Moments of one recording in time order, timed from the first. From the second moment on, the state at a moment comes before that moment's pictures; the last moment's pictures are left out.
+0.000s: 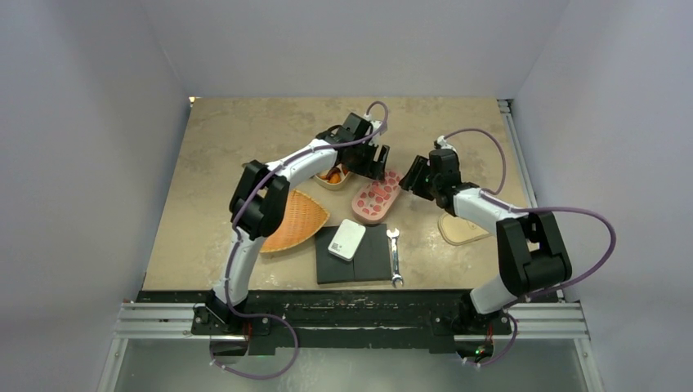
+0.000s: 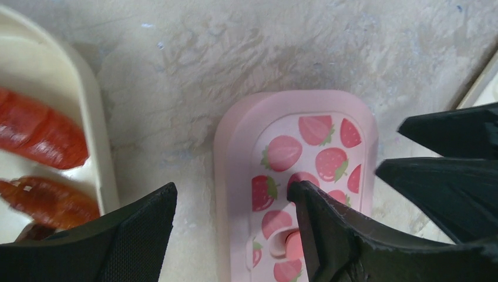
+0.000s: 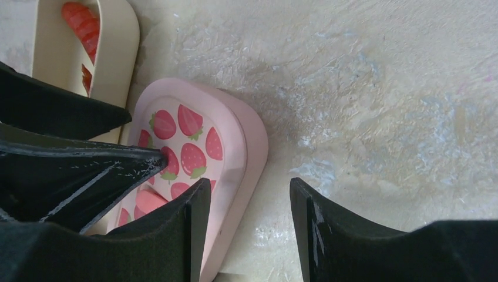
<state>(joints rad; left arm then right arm) -0.63 2.24 1.85 -0.49 0.23 -0.23 0.28 1.52 0.80 0.02 0.00 0.64</state>
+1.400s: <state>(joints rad) -0.71 2.19 1.69 -0.28 0.01 -0.25 0.25 1.62 0.66 0.42 -0.13 0.72</state>
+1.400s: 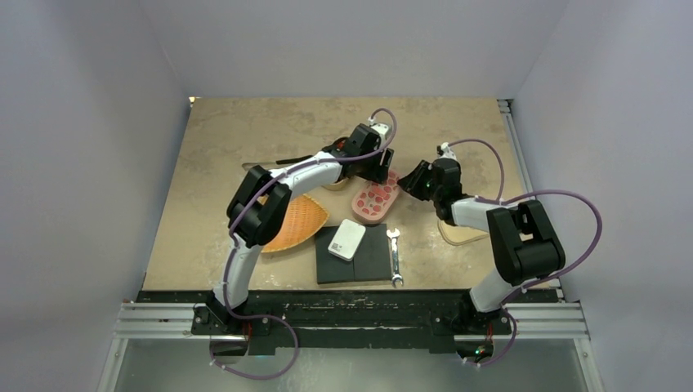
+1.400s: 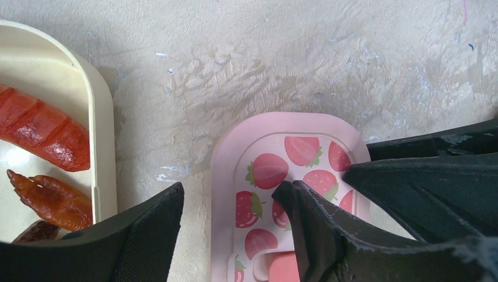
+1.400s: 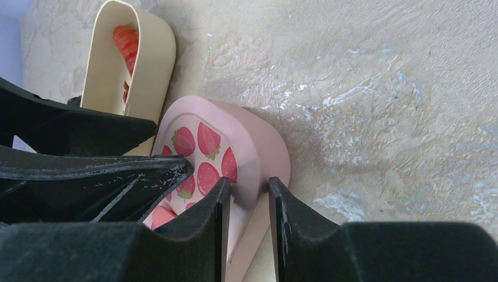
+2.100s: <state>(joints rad) -0.67 1.89 1.61 -0.48 0.13 -0.25 0.29 1.39 0.80 0.03 -0.12 0.65</state>
